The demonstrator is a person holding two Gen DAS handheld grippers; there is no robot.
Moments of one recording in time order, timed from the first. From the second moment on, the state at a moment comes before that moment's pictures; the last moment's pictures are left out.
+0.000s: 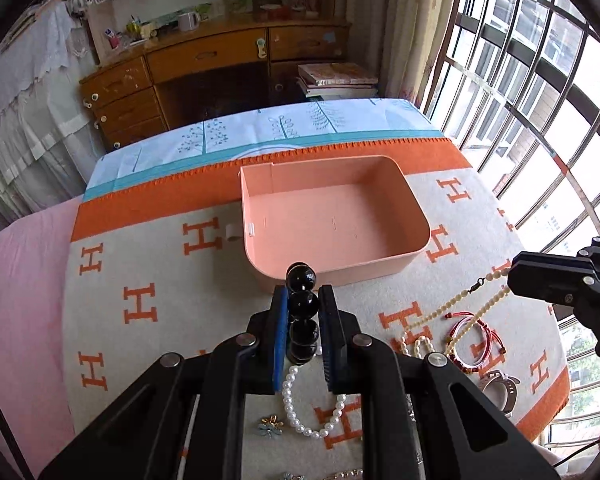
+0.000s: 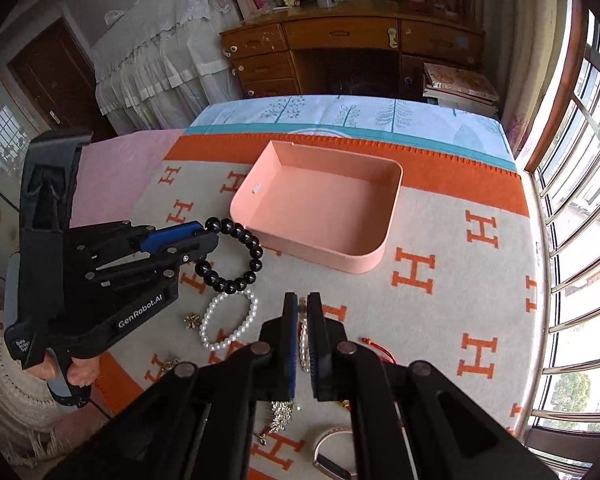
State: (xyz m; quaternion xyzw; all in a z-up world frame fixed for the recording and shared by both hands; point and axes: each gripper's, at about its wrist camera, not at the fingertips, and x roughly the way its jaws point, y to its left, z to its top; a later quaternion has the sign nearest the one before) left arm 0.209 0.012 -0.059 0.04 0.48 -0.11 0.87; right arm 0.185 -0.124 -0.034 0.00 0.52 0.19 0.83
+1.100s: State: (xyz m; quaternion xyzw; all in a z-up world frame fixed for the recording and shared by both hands) left arm 0.259 0.024 -0.050 0.06 0.32 -0.05 0.94; right arm 0.281 -0.125 -0.047 0.09 0.45 0.17 0.87
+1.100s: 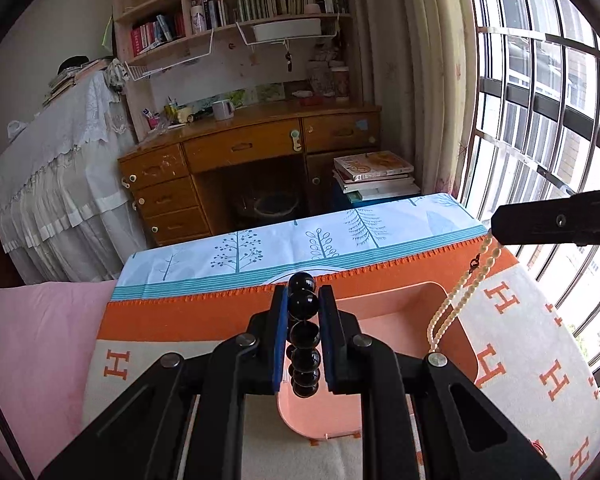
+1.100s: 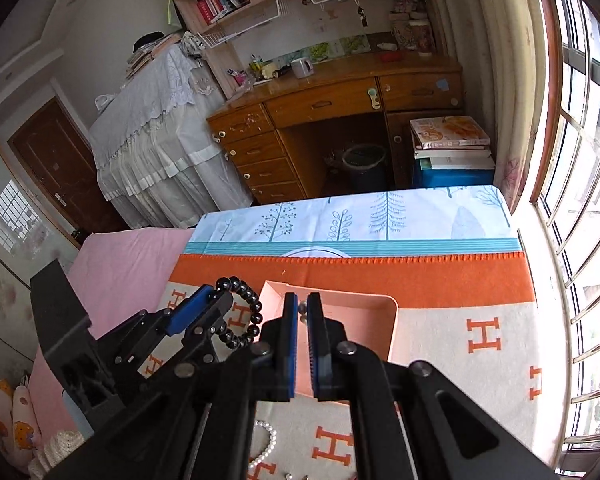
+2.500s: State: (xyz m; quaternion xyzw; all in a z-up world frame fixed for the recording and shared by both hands) left arm 0.176 0.056 -0.104 0.07 0.41 0.01 0.91; right arm 0.230 -0.103 -0.110 0.07 0.49 0.18 0.85
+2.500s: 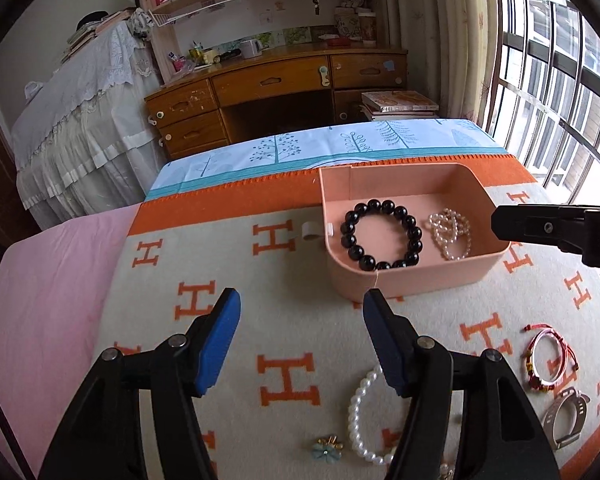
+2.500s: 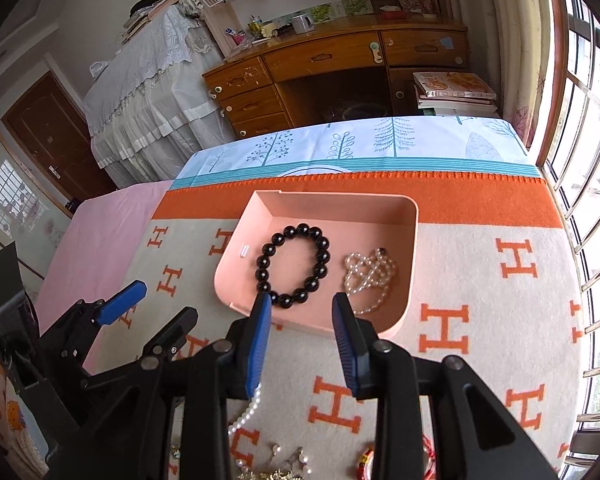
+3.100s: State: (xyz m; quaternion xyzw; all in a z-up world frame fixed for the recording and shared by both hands) left arm 0.072 0.110 -0.123 0.03 0.44 0.07 0.89; right arm 0.134 -0.055 -0.128 0.03 0.49 0.20 0.85
